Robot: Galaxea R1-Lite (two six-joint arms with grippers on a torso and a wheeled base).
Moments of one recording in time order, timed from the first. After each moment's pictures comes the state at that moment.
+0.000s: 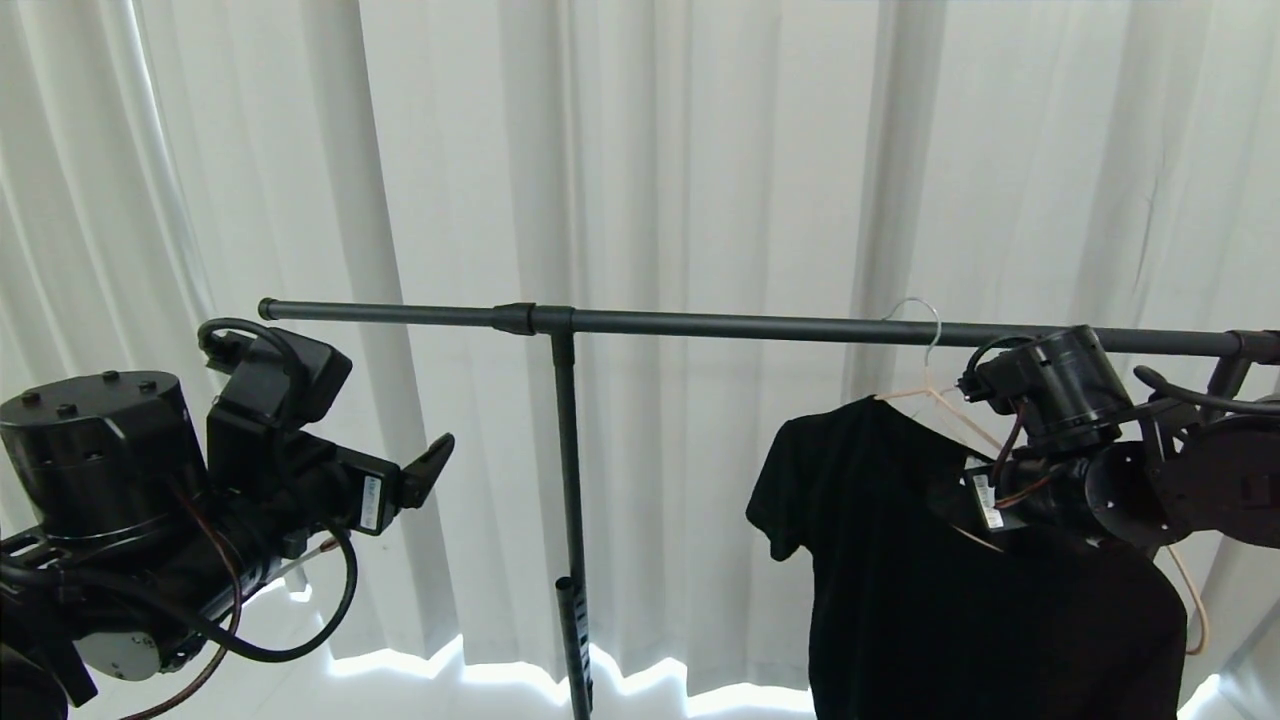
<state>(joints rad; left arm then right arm) -0.27 1.46 -0.44 -0.82 0.17 0.31 0.48 1.70 -0.96 0.08 -0.57 0.17</state>
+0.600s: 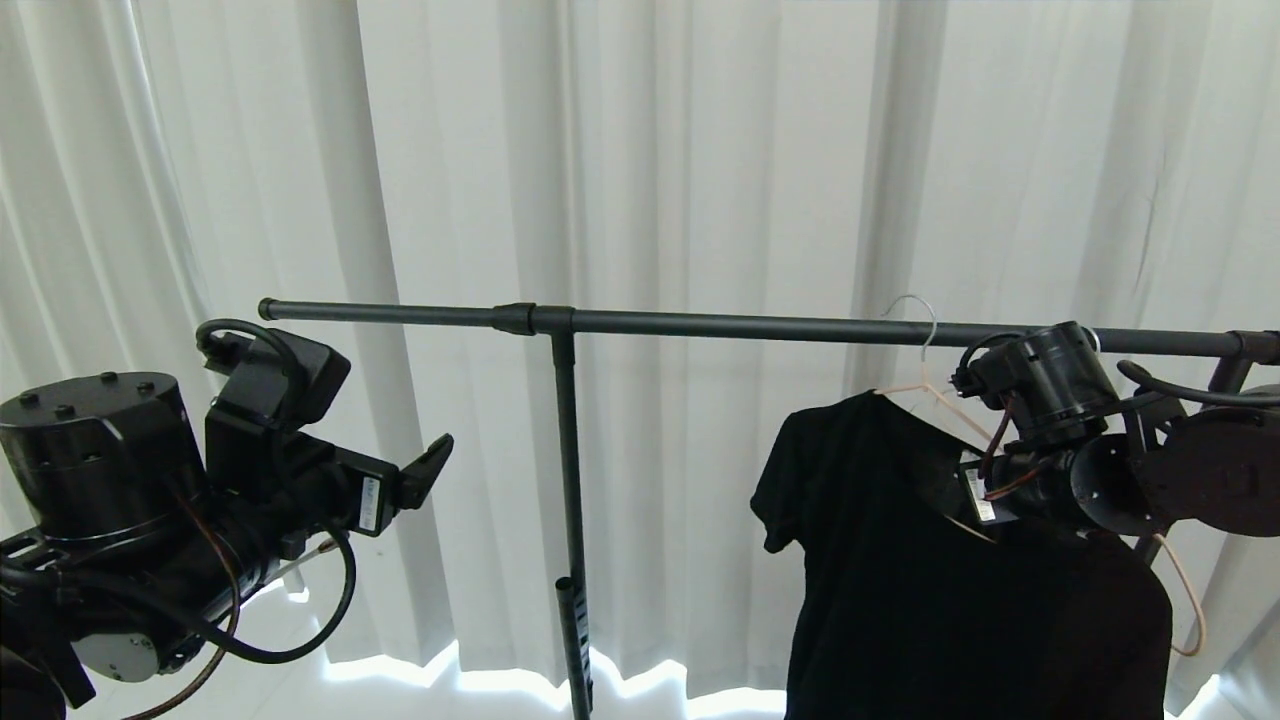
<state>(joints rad) -0.27 1.46 -0.43 -0.82 0.17 0.31 0.48 1.73 -1.00 0.08 -0.57 0.16</state>
